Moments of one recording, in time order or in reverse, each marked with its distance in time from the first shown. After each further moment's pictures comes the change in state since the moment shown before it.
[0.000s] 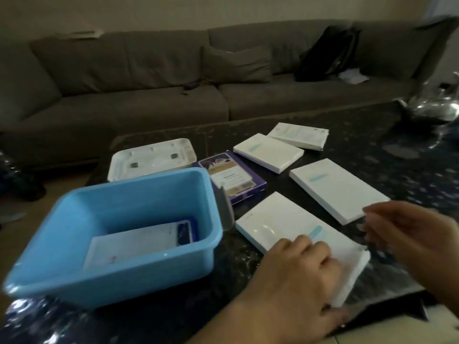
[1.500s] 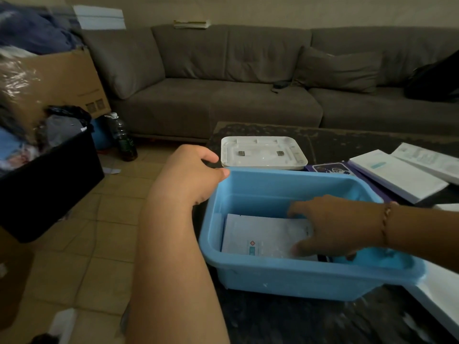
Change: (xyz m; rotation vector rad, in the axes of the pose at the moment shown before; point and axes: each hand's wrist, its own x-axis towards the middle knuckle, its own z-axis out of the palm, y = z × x) left_hand -0.208 -0.199 -0.141 -0.525 0.581 -1.282; right_hand 0.033 -0.195 0.264 -0.995 -1.063 -0.367
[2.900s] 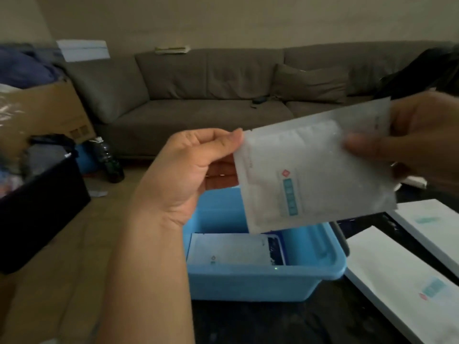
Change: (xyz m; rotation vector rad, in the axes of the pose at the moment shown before) left_hand -0.049 0.076 0.017 -0.763 -0.281 0.321; right_hand -0.134 0.057 -0.070 0.934 0.637 -0.118
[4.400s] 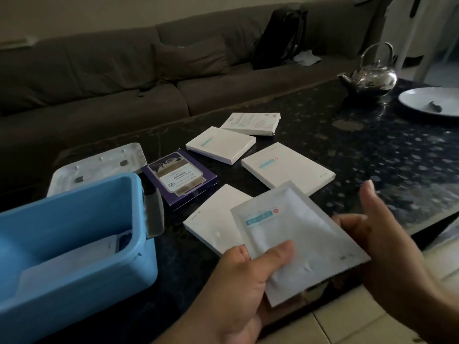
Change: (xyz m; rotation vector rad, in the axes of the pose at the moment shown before) left_hand -0.097 -0.115 0.255 -0.327 -0.406 -0.782; right_hand -0.191 0.160 -0.061 0.797 0.204 0.397
